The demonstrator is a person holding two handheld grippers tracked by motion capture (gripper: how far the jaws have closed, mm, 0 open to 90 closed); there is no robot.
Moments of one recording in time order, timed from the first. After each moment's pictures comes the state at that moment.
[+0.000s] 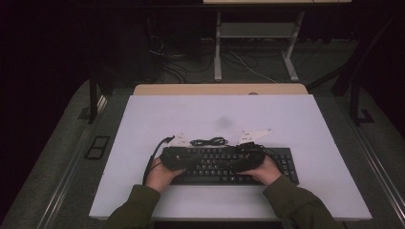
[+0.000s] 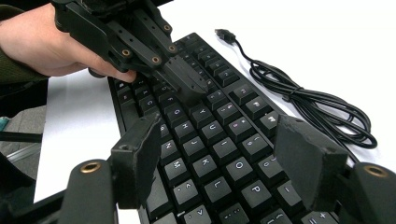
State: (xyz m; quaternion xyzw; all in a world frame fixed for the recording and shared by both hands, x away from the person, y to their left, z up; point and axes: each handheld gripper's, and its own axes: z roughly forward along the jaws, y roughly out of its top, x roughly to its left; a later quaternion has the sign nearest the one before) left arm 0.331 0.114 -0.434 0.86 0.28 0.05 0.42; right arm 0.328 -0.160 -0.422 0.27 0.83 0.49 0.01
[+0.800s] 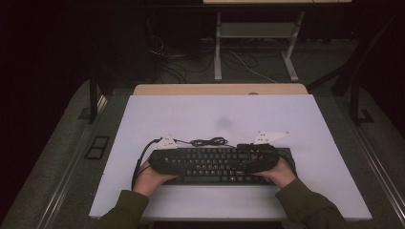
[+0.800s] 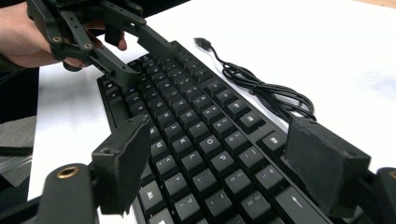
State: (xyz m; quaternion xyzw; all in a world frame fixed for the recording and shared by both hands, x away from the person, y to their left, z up) left arm 0.313 0.143 -0.423 0.84 0.29 0.06 0.45; right arm 0.317 -0.198 -0.417 0.29 0.81 0.51 0.04
